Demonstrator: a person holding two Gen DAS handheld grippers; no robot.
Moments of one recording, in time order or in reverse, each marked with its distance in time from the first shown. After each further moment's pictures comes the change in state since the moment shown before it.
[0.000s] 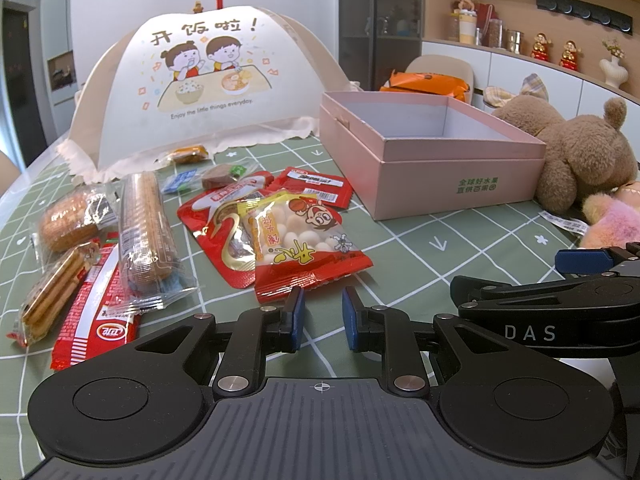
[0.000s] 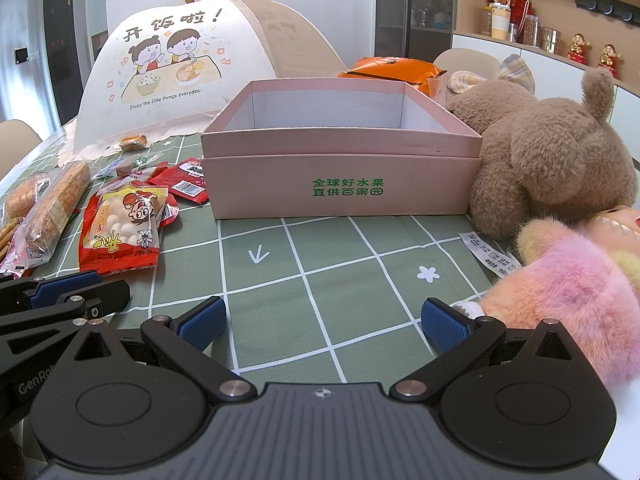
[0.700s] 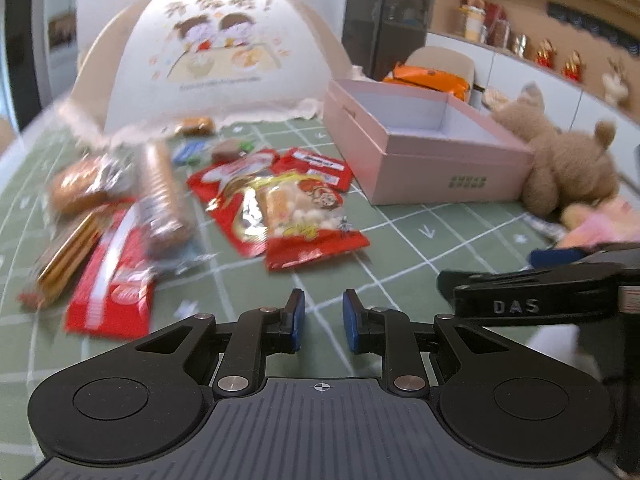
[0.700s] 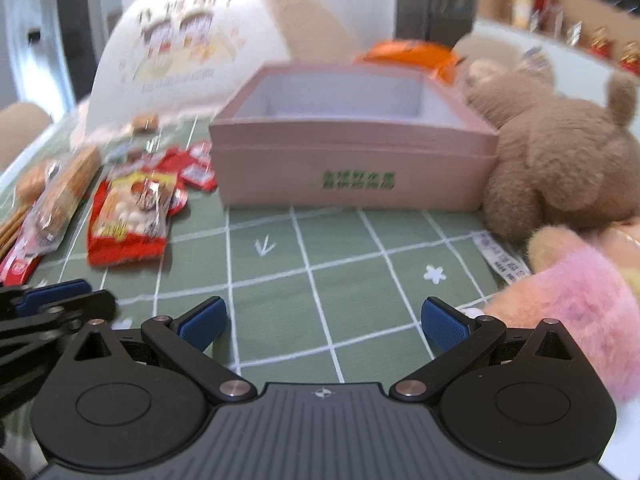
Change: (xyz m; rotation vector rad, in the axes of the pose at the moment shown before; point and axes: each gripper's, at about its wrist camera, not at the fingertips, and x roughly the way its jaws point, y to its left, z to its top) left arm -0.033 0.026 0.006 -0.119 0.092 -0.070; right arm 0.005 -0.003 0.021 -0.062 0.162 0.068
